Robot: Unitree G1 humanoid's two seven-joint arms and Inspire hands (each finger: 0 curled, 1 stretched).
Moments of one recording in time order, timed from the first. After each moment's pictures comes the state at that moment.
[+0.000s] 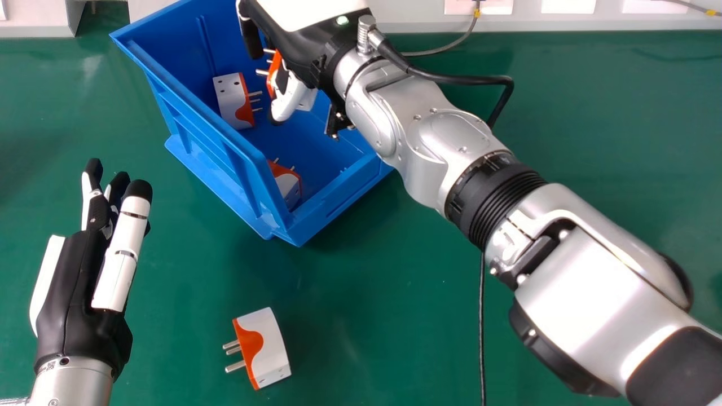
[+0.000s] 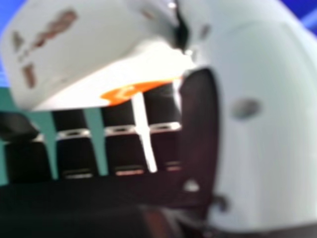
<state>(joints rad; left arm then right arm) 0.36 0.13 0.27 -0.43 -0.15 0.16 -0.12 -1.28 0.08 0.64 1.20 -0.84 -0.01 -0.19</state>
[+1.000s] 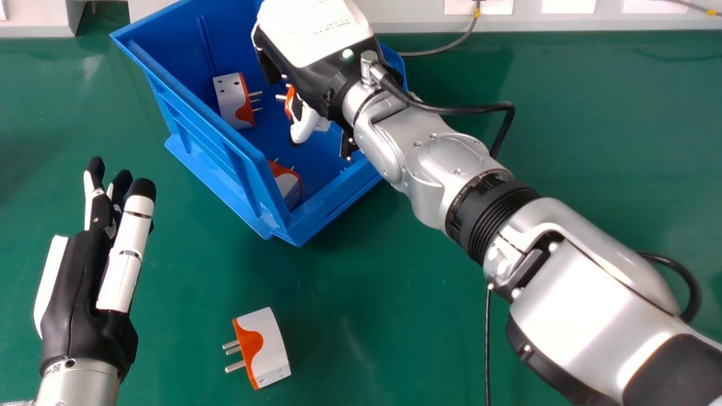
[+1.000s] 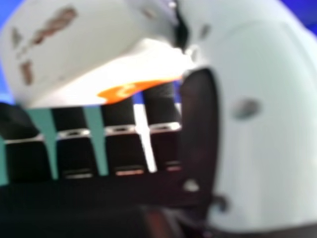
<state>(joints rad) 0.38 0.12 0.24 -0.47 -0.15 0.16 -0.09 -1.24 0.09 0.69 1.26 -0.83 -0.02 -0.28</state>
